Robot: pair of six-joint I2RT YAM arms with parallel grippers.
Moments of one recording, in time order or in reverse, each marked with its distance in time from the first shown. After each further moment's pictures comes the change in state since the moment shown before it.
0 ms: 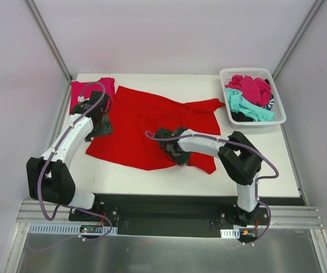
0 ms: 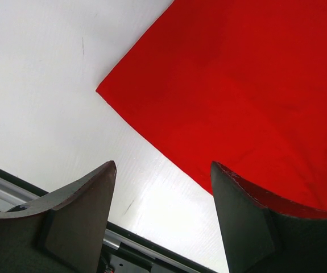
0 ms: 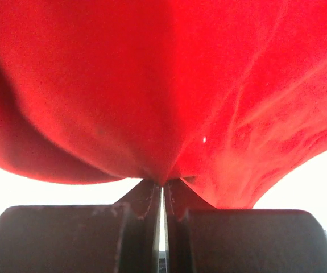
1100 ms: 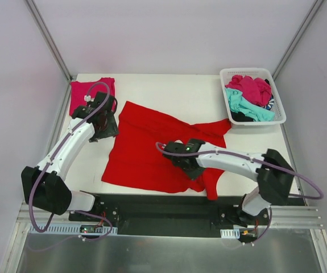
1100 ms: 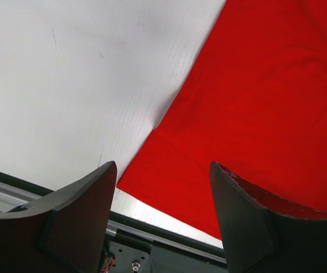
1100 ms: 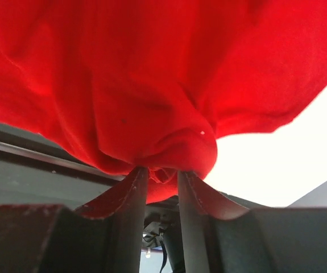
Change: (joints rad) left arm -0.101 -0.076 0.015 -0.053 0.037 -0.010; right arm 0.148 -0.417 -0.214 -0.217 0.020 0.165
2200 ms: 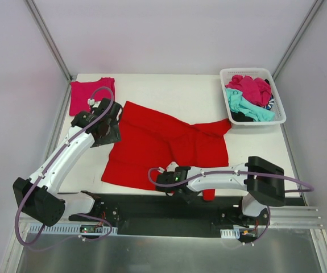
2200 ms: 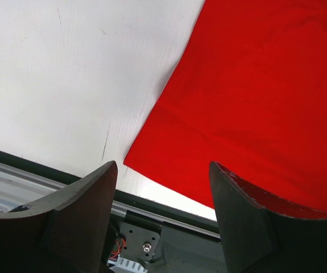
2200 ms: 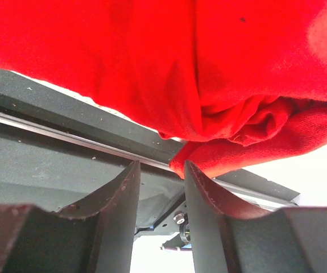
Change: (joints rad) left arm -0.145 -0.106 0.008 -0.124 -0.072 -0.056; right arm 0.304 0.100 -0.103 0.028 0.047 0.306
